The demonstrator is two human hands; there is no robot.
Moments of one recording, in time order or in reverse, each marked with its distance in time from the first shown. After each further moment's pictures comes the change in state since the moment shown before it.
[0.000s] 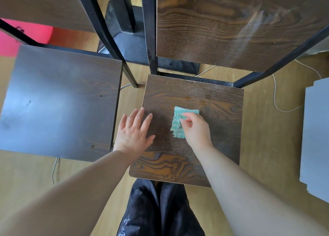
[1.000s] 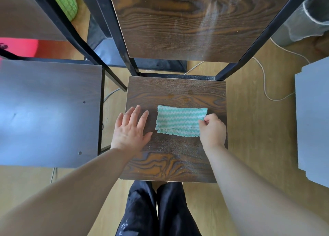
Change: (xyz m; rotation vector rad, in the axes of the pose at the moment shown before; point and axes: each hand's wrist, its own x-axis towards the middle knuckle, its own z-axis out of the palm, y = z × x) left_hand 0.017 0.037 -0.006 0.052 0.042 0.034; right_hand 0.004 0.078 -0.044 -0.122 0.298 0.176
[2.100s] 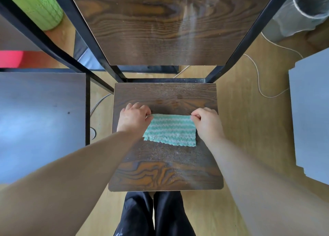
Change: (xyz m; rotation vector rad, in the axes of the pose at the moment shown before) left_hand 0.084 0.032 -0.023 -0.305 -0.039 -0.050; right_hand 0.049 0.005 -0.017 -0.048 -0.187 -0.272
